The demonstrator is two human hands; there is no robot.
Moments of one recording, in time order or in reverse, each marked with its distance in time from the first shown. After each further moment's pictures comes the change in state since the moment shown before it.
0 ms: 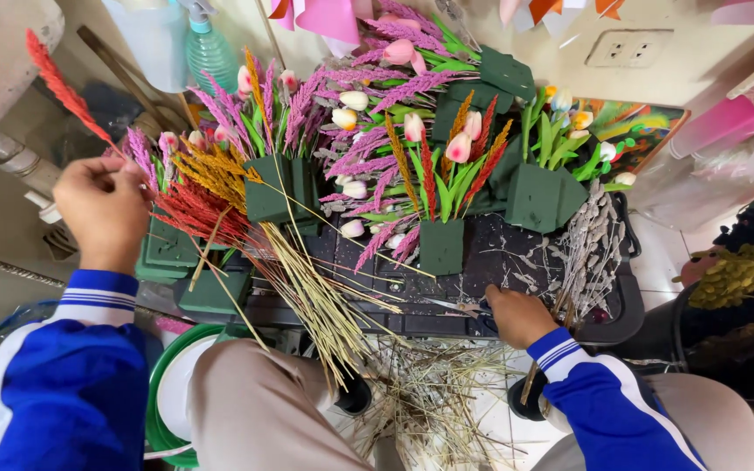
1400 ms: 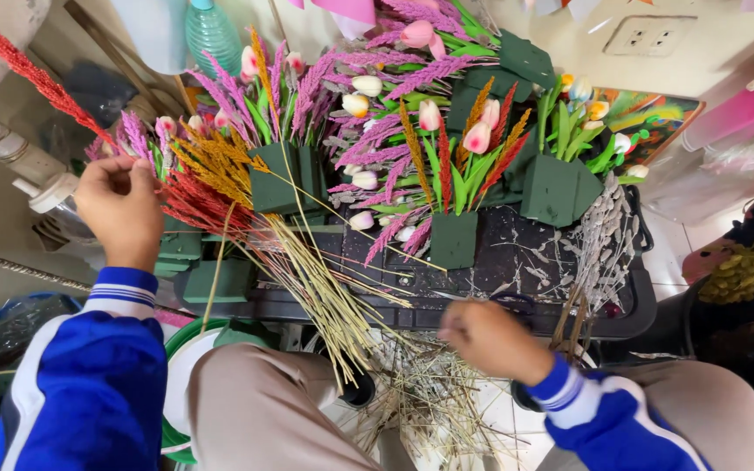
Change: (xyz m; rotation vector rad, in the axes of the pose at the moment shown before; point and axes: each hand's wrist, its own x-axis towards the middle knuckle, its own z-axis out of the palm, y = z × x) left_hand -0.004 -0.049 0.018 -0.232 0.040 0.095; right_hand -0.076 -0.114 -0.059 0.434 0.017 -0.138
